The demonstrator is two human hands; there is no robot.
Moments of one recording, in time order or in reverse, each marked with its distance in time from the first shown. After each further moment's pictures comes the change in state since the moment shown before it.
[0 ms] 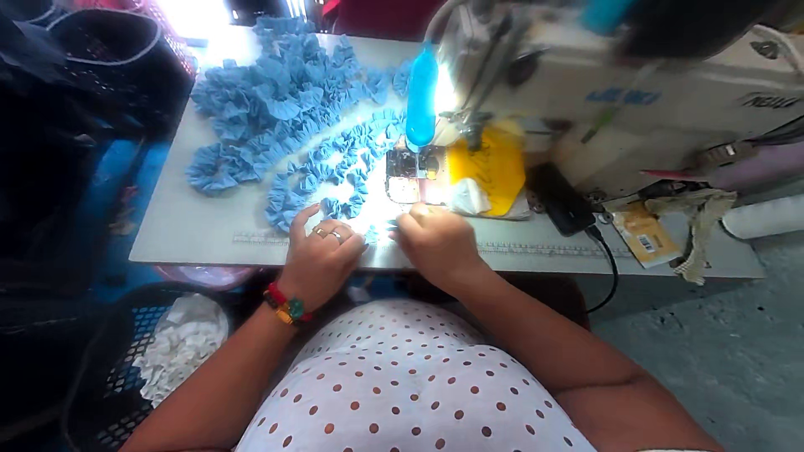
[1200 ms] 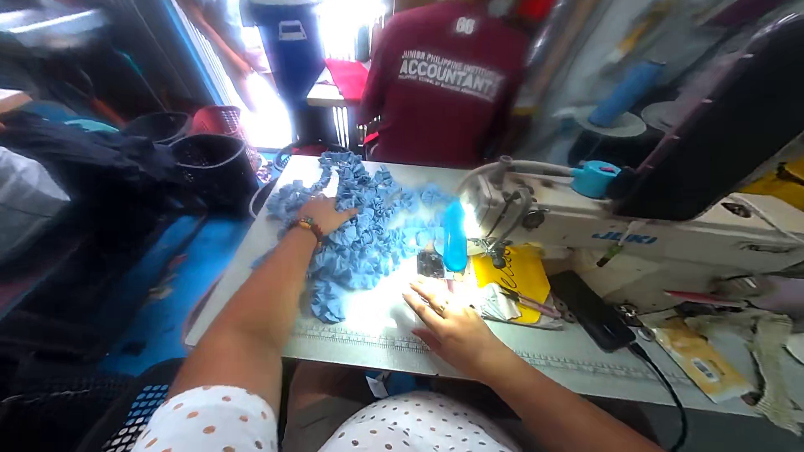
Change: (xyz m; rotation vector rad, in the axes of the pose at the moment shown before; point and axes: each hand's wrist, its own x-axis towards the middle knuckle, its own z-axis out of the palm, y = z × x) left_hand 0.152 -0.222 0.008 -0.027 -0.497 -0.784; right_hand 0.025 0.023 0.020 0.224 -0.106 -0.184
